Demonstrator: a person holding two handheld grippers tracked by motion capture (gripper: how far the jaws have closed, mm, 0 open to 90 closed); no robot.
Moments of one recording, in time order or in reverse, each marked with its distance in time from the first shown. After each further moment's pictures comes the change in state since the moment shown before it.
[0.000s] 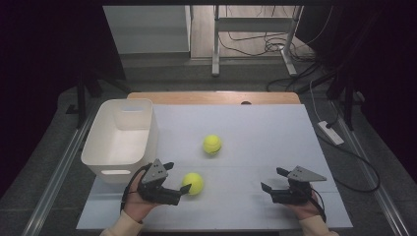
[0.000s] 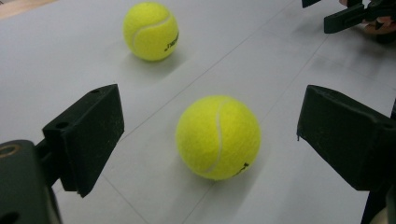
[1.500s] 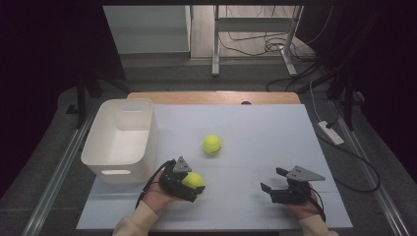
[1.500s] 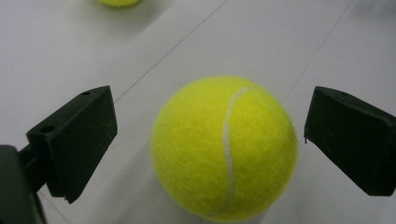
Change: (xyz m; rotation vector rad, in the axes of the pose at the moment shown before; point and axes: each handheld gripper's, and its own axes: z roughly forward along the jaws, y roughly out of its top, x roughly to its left) left arm 0.001 0.004 0.066 0.257 -0.041 0.001; right arm 0.000 0.000 0.002 0.012 -0.001 -0.008
